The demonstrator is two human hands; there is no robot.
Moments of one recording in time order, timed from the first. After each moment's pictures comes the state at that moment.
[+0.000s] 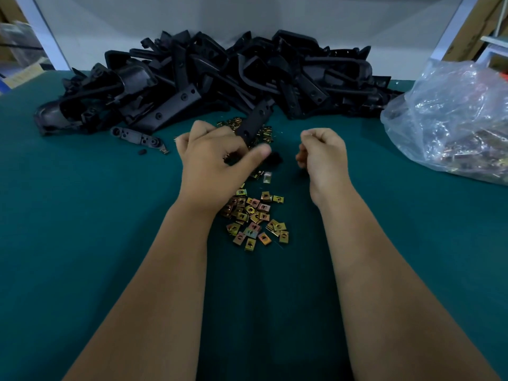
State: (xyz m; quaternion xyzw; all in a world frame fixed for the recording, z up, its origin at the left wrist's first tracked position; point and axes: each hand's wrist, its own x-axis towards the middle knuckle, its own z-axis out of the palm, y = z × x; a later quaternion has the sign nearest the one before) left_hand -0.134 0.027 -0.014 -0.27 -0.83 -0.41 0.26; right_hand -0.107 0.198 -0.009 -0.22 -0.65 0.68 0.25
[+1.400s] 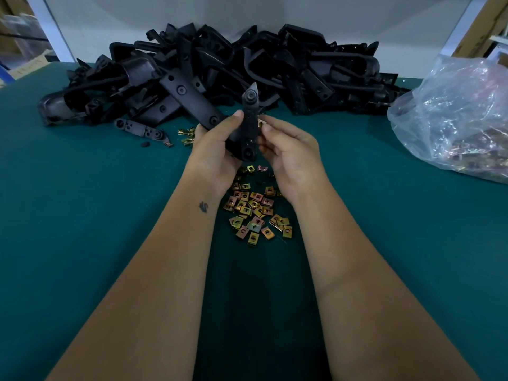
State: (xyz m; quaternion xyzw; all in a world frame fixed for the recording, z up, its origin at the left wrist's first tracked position) left_hand -0.153 0.045 -0.004 0.00 -0.43 -0.90 -0.13; right_hand -0.110 0.151 -0.004 -0.07 -0.51 0.84 0.17
